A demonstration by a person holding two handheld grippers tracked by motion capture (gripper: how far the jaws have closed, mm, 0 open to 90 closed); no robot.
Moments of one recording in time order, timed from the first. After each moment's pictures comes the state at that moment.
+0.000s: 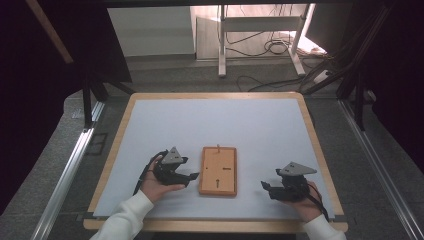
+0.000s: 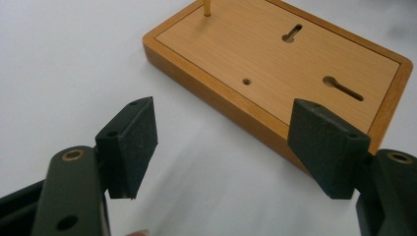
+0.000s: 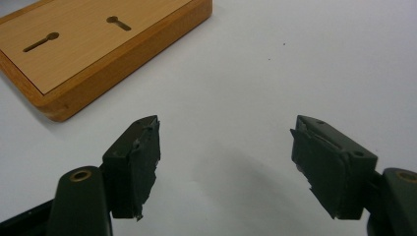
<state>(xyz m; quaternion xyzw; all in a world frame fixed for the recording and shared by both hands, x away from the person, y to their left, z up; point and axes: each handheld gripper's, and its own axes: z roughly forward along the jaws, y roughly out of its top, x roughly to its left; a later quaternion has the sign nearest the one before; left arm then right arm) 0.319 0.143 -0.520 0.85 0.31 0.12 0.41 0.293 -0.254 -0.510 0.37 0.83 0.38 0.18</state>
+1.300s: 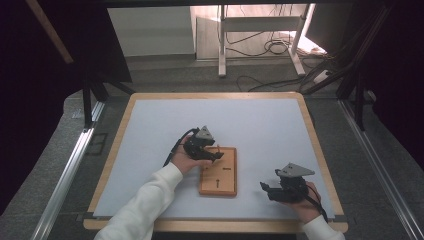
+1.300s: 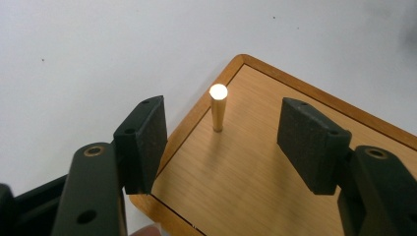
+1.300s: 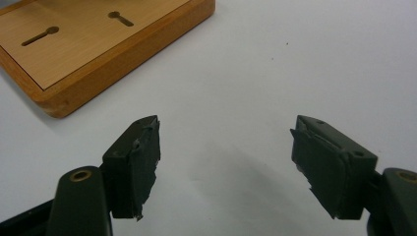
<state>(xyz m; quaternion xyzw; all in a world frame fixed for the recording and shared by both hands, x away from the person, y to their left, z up) 0.404 0.070 -0.509 0.87 0.27 0.10 0.40 0.290 -0.250 -0.512 0.37 0.83 0.37 0.19</state>
